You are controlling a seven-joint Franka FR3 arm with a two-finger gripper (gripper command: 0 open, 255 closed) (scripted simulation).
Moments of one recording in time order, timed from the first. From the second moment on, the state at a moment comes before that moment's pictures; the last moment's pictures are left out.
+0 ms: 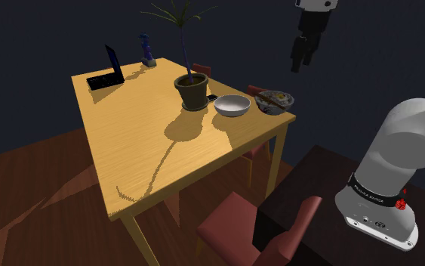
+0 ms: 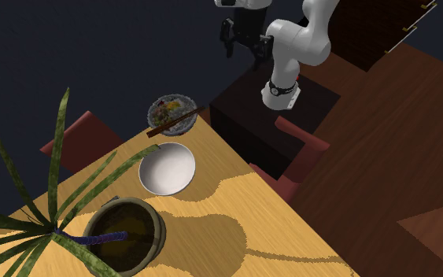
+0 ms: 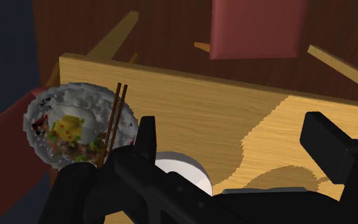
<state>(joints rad) 0.02 -0.81 -0.07 -2.40 -0.05 1.66 -0.08</state>
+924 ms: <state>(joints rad) 0.04 -0.41 0.00 -2.35 -0.07 2.02 0.00</state>
